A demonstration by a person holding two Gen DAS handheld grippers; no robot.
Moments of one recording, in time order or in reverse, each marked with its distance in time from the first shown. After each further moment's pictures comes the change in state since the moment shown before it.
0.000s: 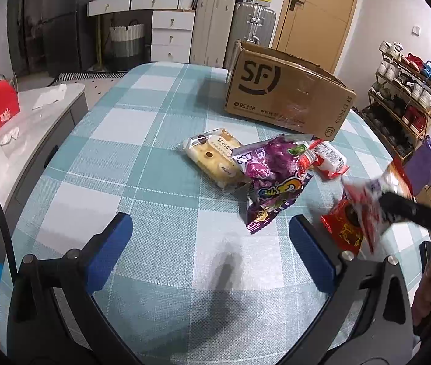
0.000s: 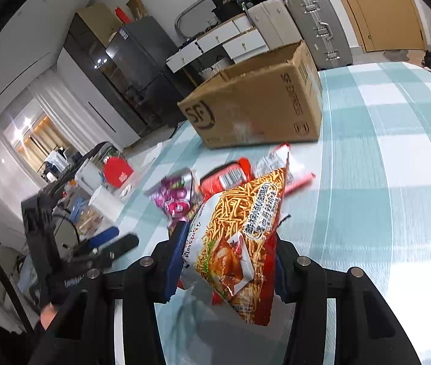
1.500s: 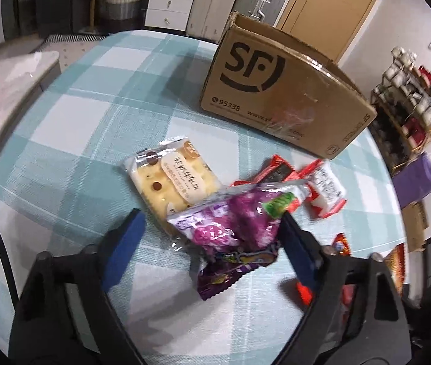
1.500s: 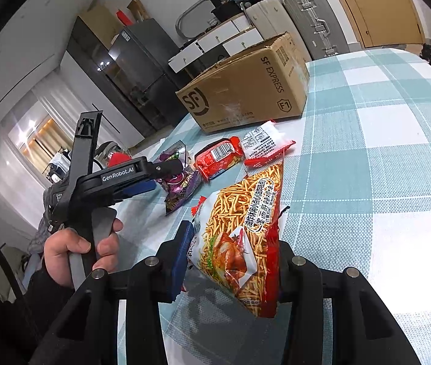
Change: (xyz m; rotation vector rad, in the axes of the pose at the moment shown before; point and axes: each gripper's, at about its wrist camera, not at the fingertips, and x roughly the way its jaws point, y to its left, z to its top) left arm 0.073 -0.025 0.056 -0.116 0.160 -0.084; right arm -0.022 -0.012 -0.037 0.016 -0.008 0.026
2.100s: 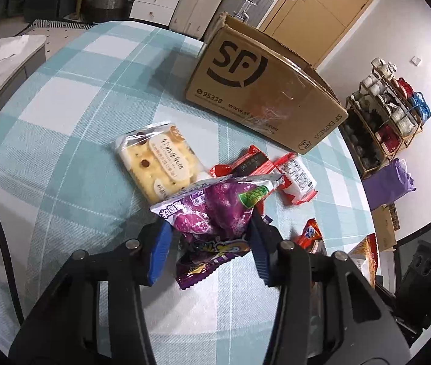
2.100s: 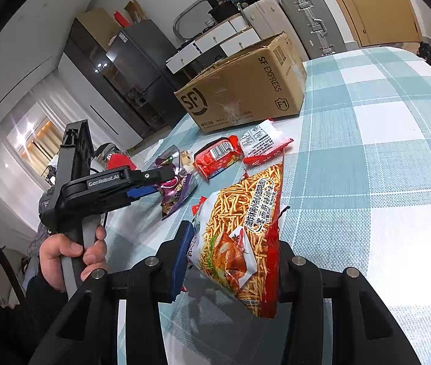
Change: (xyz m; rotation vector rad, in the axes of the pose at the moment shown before) left arm -0.016 0.012 -0.014 -0.036 0.012 -0.136; right arm -0.003 -0.001 -0.002 0.015 -0.004 -0.007
